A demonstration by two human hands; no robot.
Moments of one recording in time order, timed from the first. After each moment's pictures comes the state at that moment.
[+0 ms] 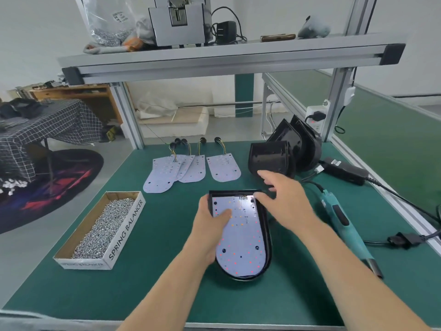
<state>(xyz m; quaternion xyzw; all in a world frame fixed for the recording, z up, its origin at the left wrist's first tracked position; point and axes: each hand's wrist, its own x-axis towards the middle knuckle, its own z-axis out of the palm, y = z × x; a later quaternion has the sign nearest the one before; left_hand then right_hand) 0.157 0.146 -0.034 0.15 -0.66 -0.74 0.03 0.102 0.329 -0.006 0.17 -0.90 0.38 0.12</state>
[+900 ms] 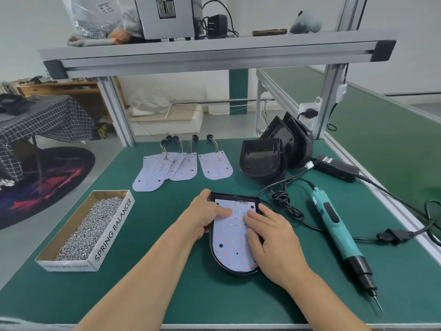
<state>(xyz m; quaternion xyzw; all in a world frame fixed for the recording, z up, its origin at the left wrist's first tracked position) 0.112 0.142 -0.026 0.18 -0.75 -0.63 -0.11 0.169 0.327 -0.066 0.19 -0.92 0.28 0.17</state>
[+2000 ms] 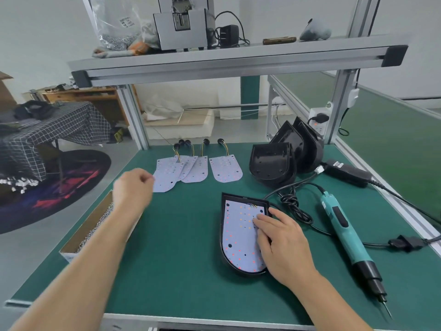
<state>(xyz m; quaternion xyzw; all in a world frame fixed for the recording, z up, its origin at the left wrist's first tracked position) 0.134 0.005 0.024 0.26 -0.89 -0.29 0.22 0.170 0.325 -0.068 0.17 -0.93 0.25 0.21</state>
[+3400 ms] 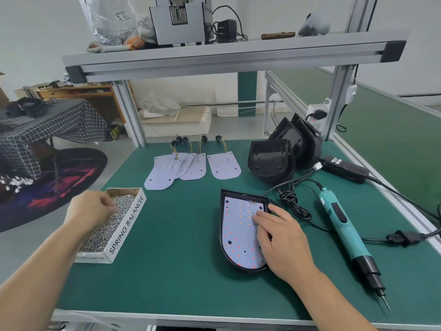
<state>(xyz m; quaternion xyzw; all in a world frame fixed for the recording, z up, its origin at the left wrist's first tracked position) 0.165 -0.088 -0.003 0.30 -0.93 -0.19 0.09 0.168 0.325 -0.070 0.15 -0.93 0.31 0.16</state>
